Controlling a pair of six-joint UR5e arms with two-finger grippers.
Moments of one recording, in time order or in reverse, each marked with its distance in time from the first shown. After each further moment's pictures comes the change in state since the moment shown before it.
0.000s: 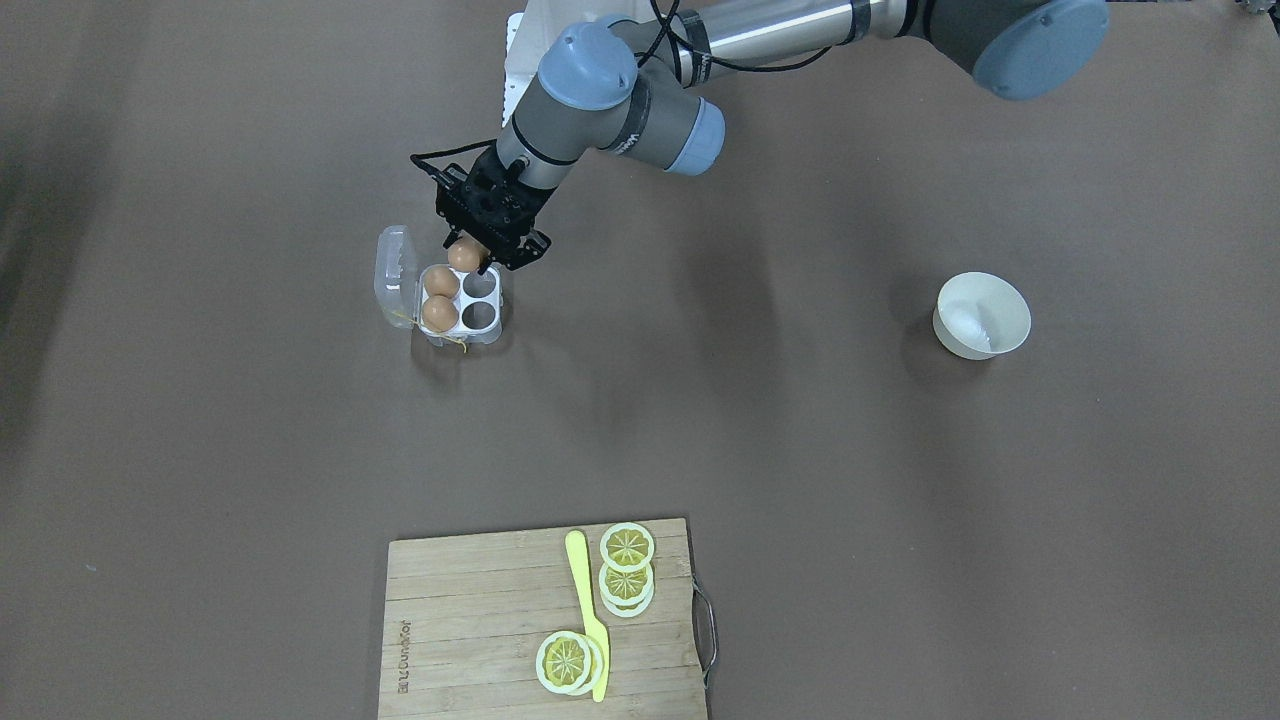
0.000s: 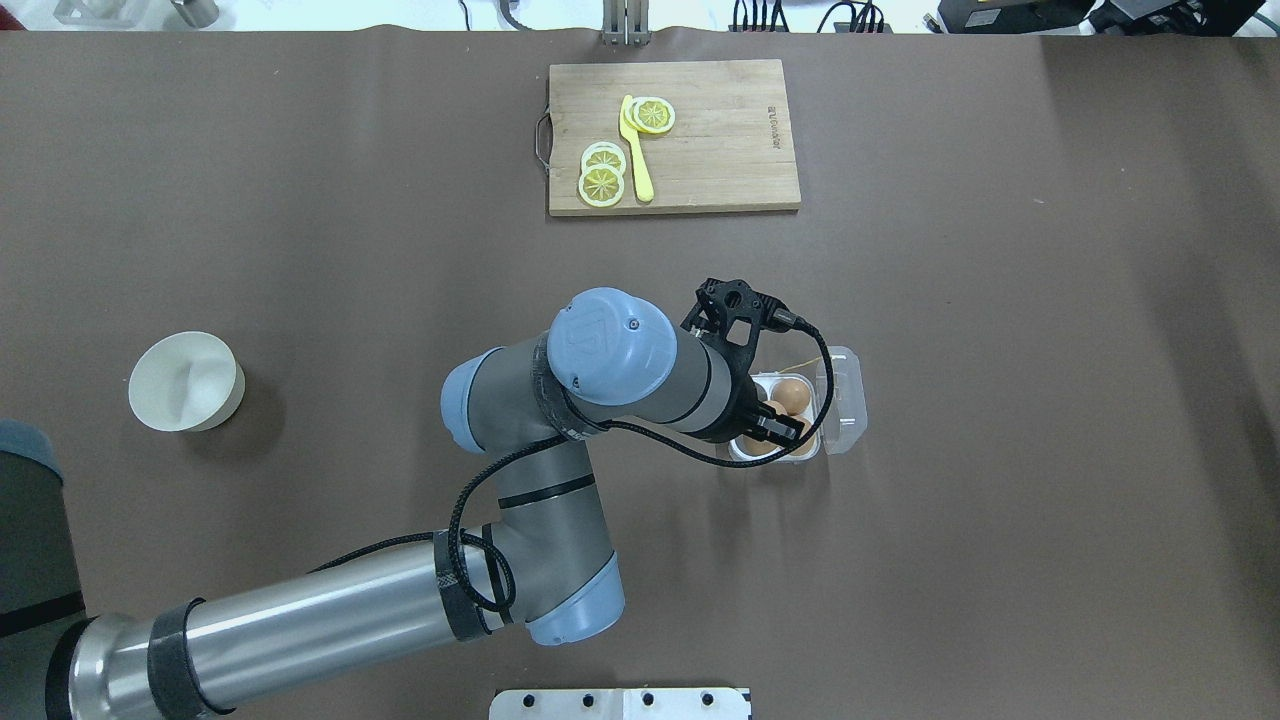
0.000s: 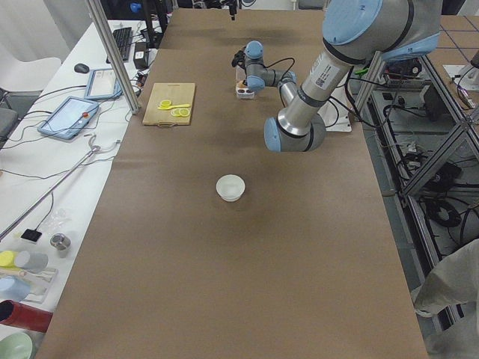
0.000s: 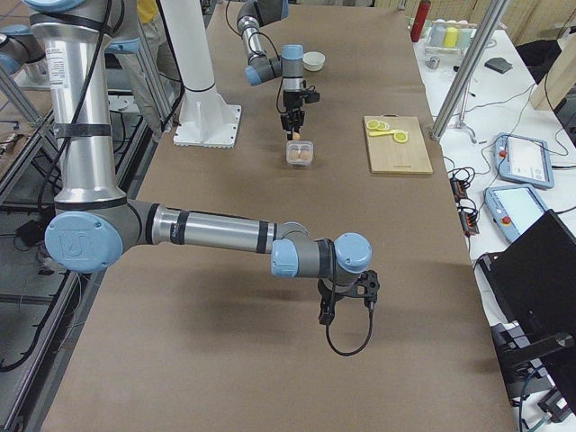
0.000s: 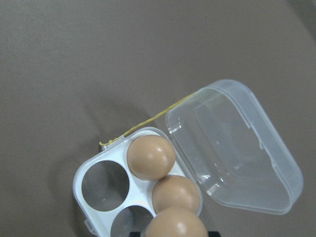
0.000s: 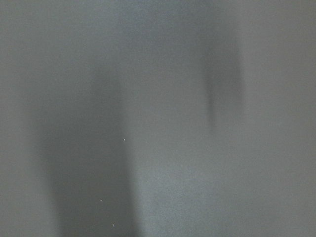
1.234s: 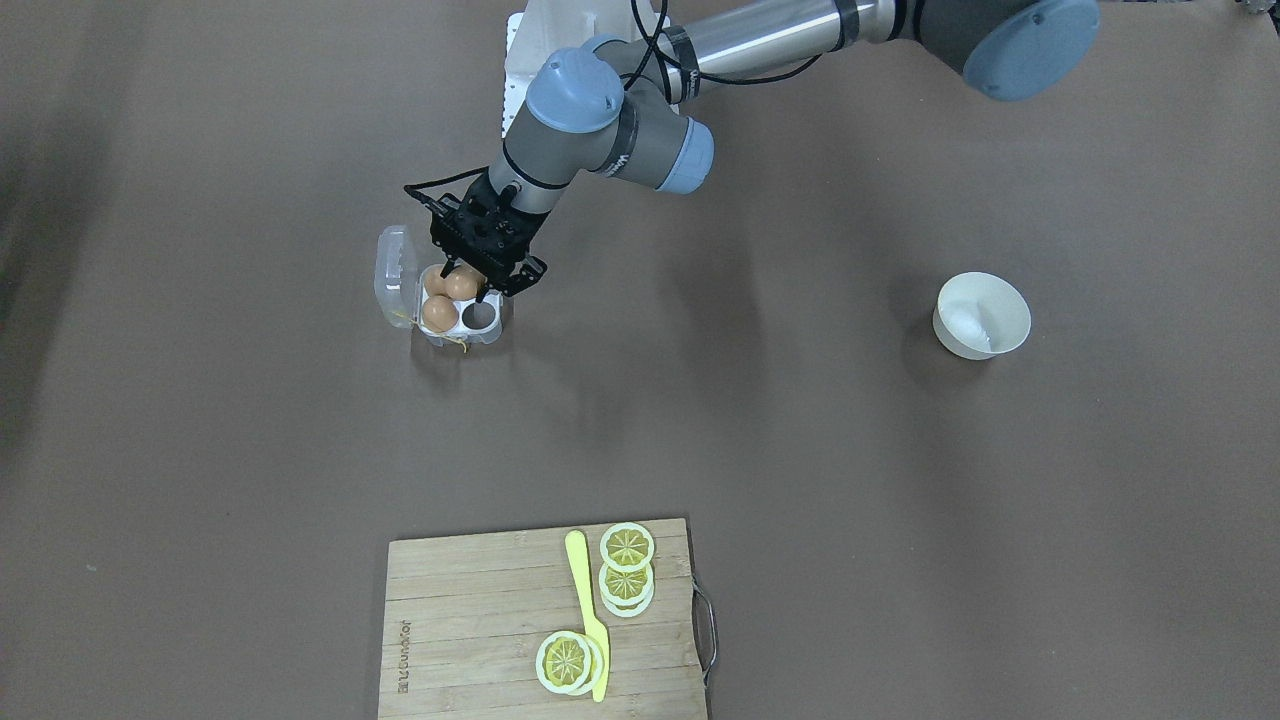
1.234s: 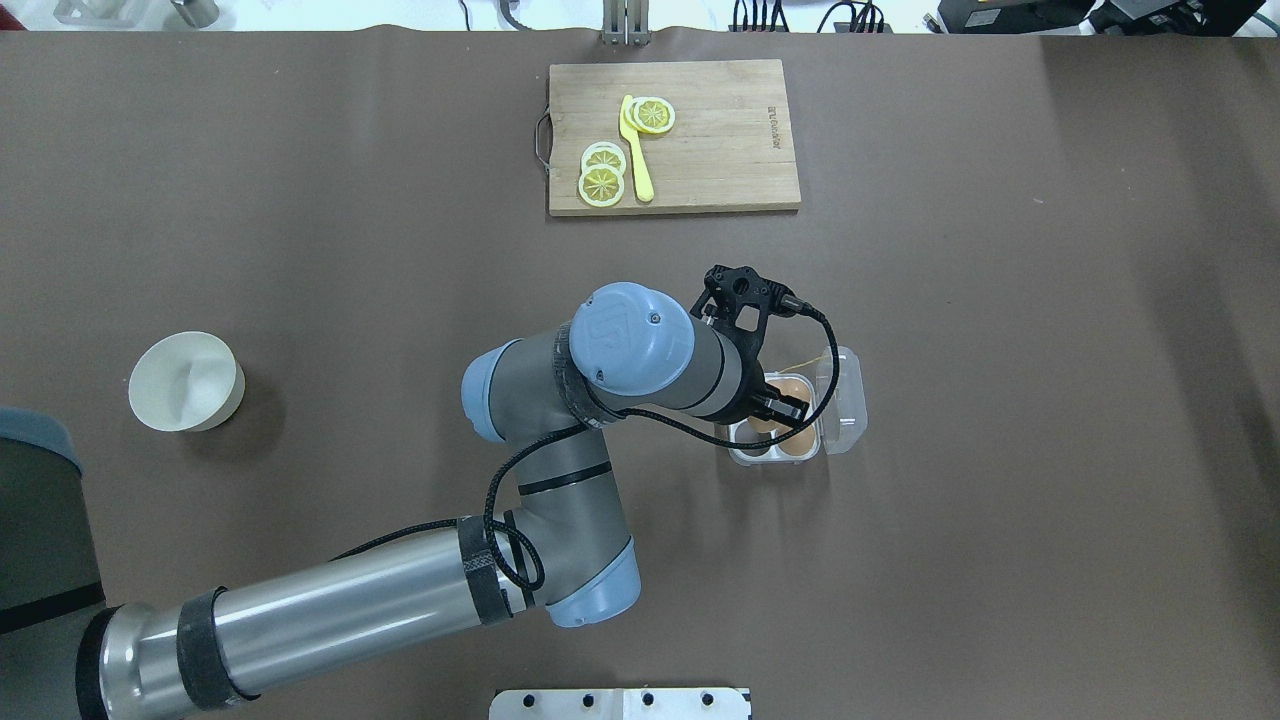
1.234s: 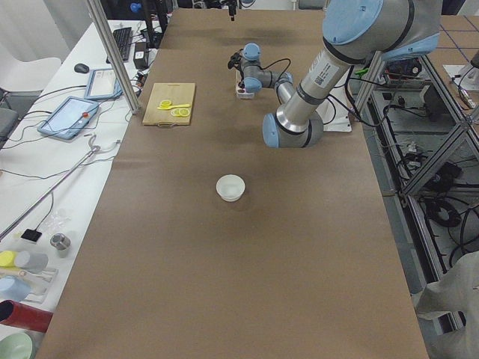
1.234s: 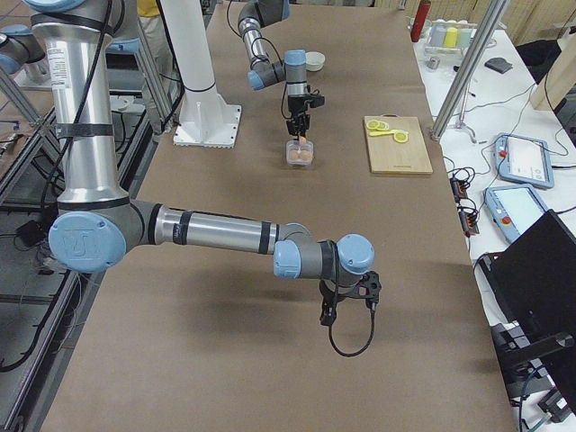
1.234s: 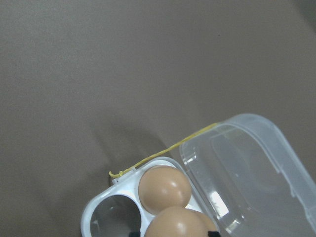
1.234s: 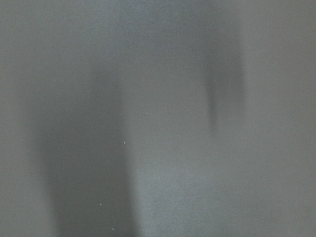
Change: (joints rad) left arm -0.009 -0.032 0.086 -0.032 0.043 0.008; right arm -0.008 0.014 -0.018 0.000 -0.001 -0.005
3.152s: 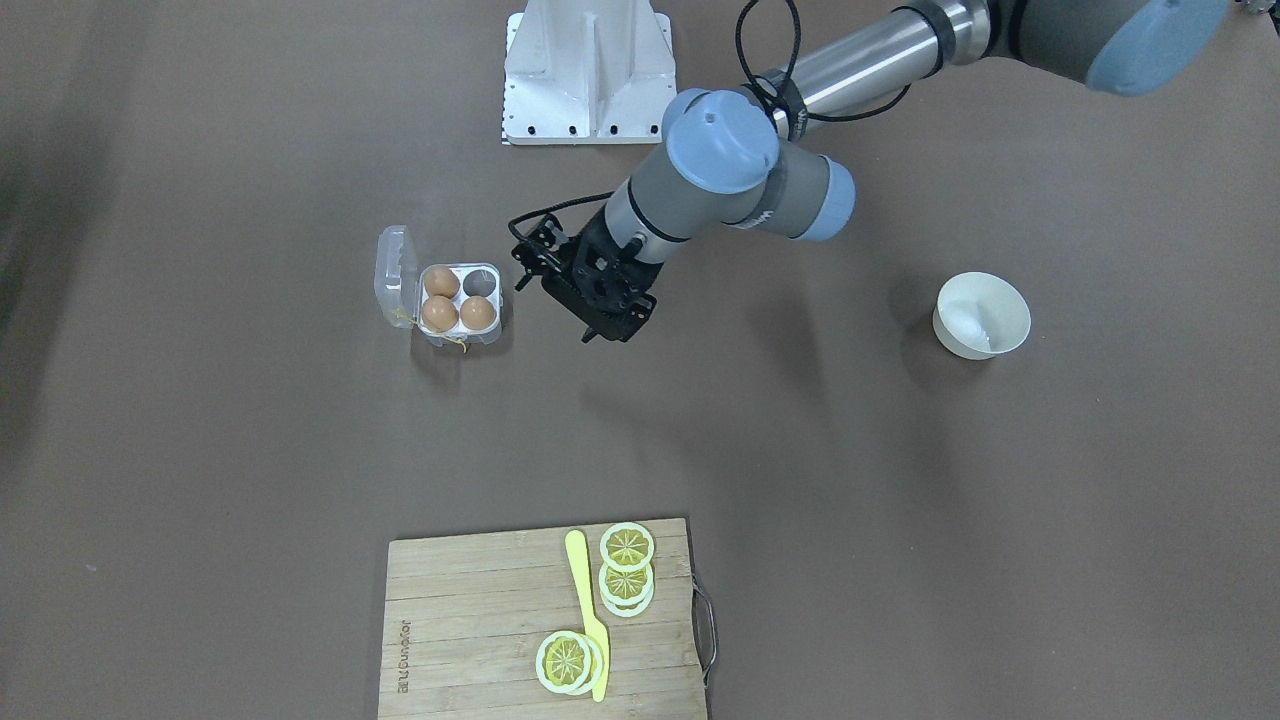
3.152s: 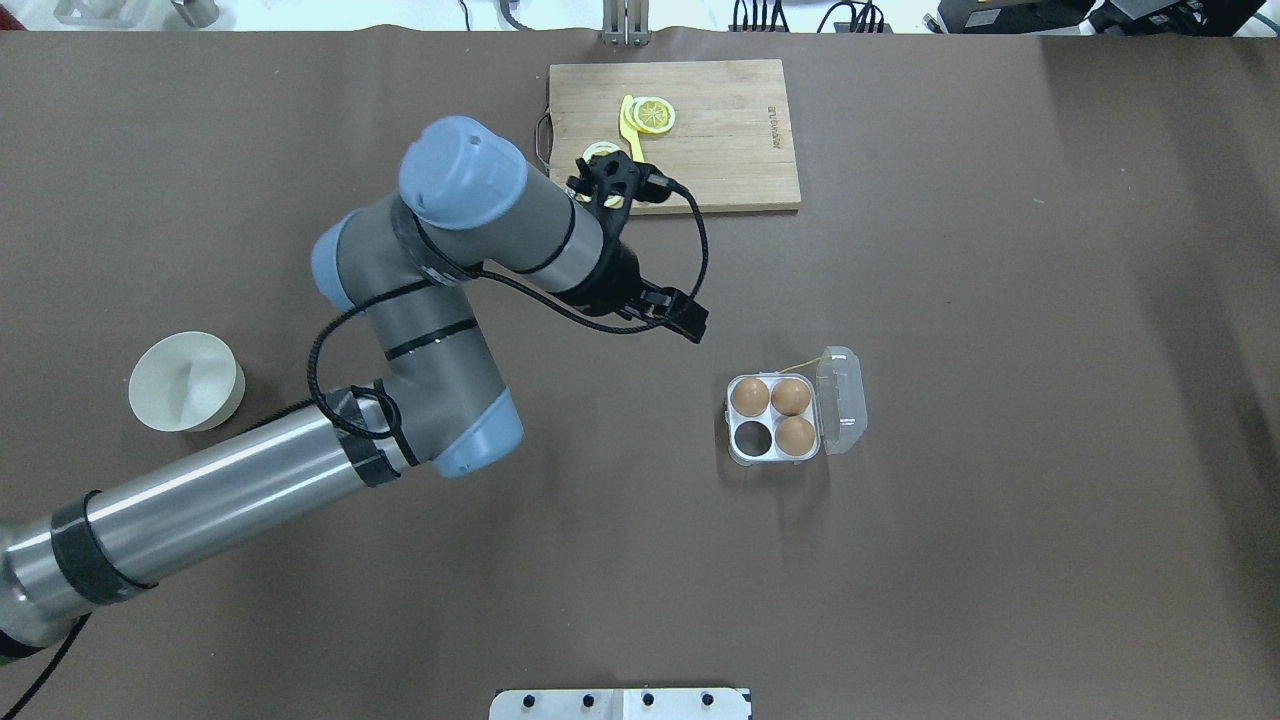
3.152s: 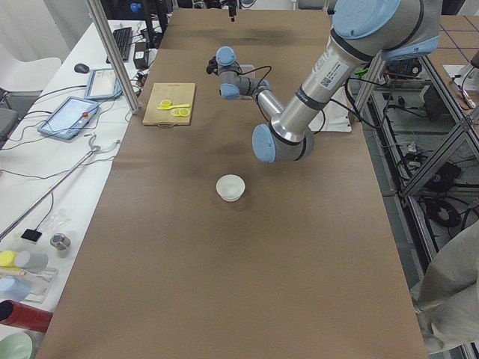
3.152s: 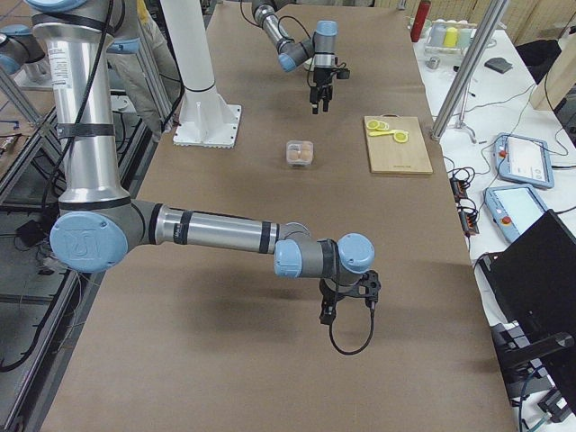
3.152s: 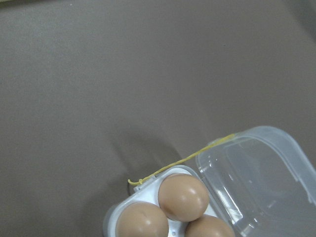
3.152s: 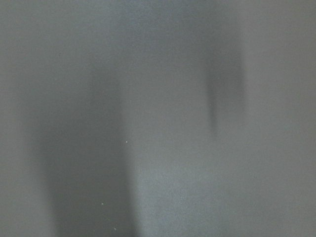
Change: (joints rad) left arm -0.267 0.152 -0.118 -0.009 -0.381 0.064; right arm -0.006 0.000 -0.001 0.000 0.001 0.006
